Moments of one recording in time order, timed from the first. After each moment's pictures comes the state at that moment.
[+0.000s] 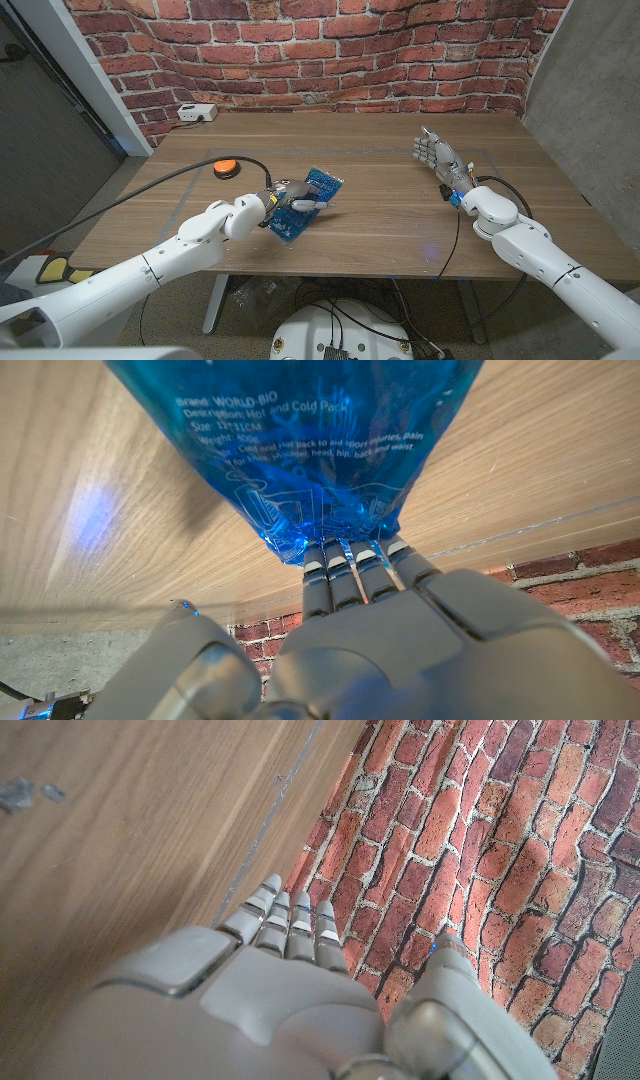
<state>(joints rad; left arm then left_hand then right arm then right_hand) 0.88 0.90 0.73 -1.94 0.64 0.23 -0.19 0.19 -0.05 0.14 0.10 0.27 0.49 0.03 0.22 0.18 0.48 -0.04 0.21 0.19 0.38 -0.04 0.19 0.18 0.25 0.00 0.22 0.18 -1.05 -0.73 -0.32 -1.69 0.59 0.11 -0.12 0.18 0.01 0.27 -0.12 0.17 0.19 0.12 0.20 0.19 0.18 0.15 0.21 0.18 0.11 0.11 0.18 0.18 0.22 -0.01 0.20 0.18</state>
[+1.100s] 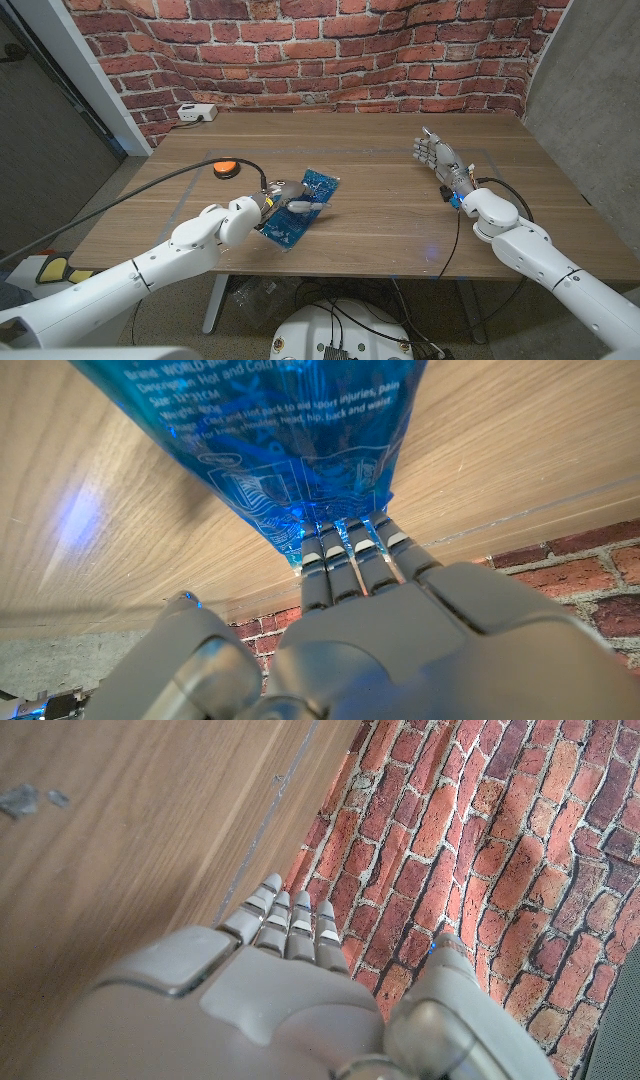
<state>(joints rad) 0.93 0.93 0.67 -2.01 0.65 0.28 -0.13 0.19 -0.03 0.14 0.10 0.27 0.49 0.03 0.22 0.18 0.52 -0.05 0.21 0.19 0.38 -0.04 0.20 0.18 0.26 0.00 0.21 0.18 -1.06 -0.72 -0.31 -1.68 0.59 0.14 -0.12 0.19 0.01 0.27 -0.12 0.17 0.19 0.12 0.20 0.19 0.19 0.15 0.21 0.18 0.11 0.12 0.18 0.18 0.22 -0.01 0.20 0.18</state>
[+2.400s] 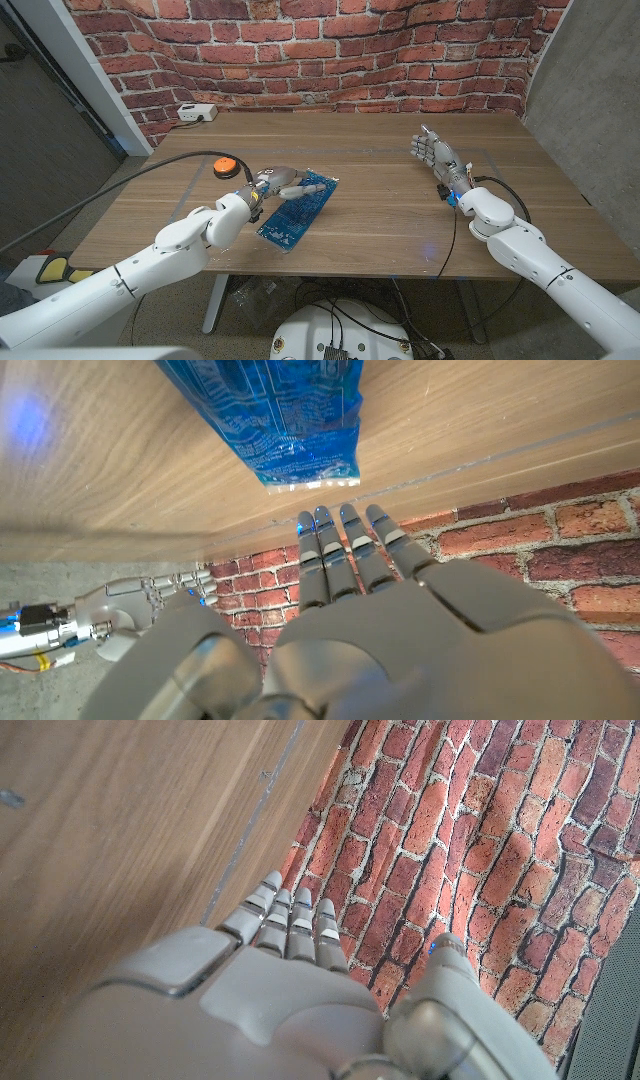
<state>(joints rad) 1.03 0.96 0.55 -2.05 0.54 0.25 0.07 0.21 -0.01 0.14 0.10 0.27 0.50 0.02 0.22 0.18 0.52 -0.05 0.21 0.19 0.39 -0.04 0.19 0.18 0.27 0.00 0.21 0.18 -1.05 -0.69 -0.33 -1.66 0.57 0.17 -0.12 0.19 0.01 0.27 -0.12 0.17 0.20 0.11 0.20 0.19 0.23 0.14 0.22 0.18 0.13 0.11 0.19 0.18 0.24 -0.01 0.21 0.18</state>
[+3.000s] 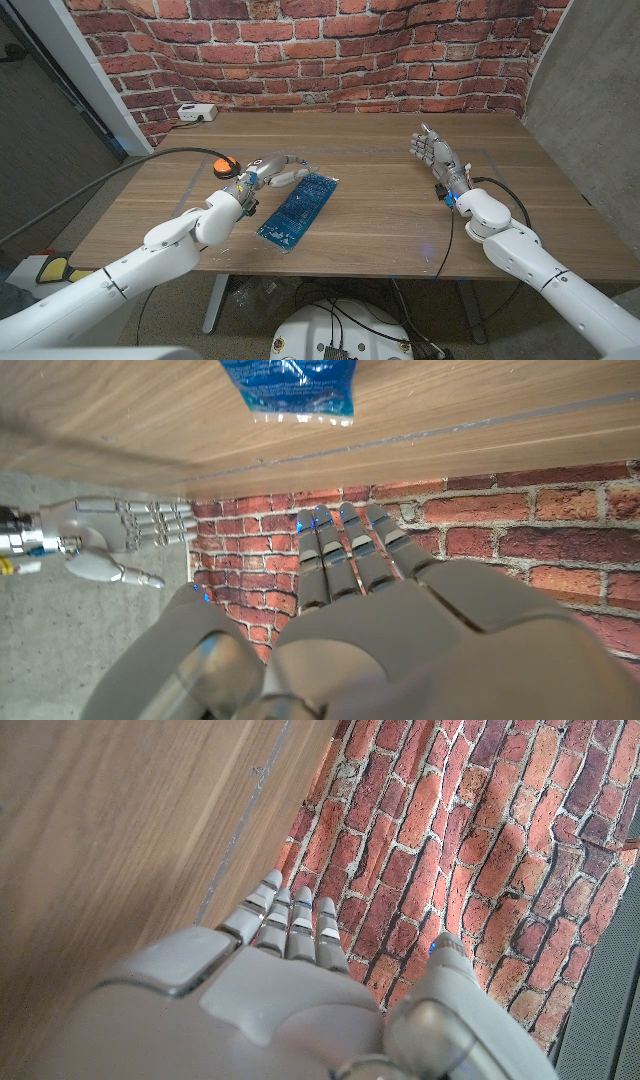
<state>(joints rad) 1.09 0.93 0.45 -2.03 0.39 0.14 0.24 0.22 0.01 0.15 0.10 0.27 0.52 0.03 0.22 0.18 0.54 -0.04 0.21 0.19 0.41 -0.05 0.19 0.18 0.27 0.00 0.21 0.18 -1.05 -0.67 -0.33 -1.64 0.56 0.21 -0.14 0.19 0.01 0.26 -0.13 0.17 0.21 0.11 0.20 0.19 0.24 0.14 0.22 0.18 0.14 0.11 0.19 0.18 0.25 -0.02 0.22 0.18</state>
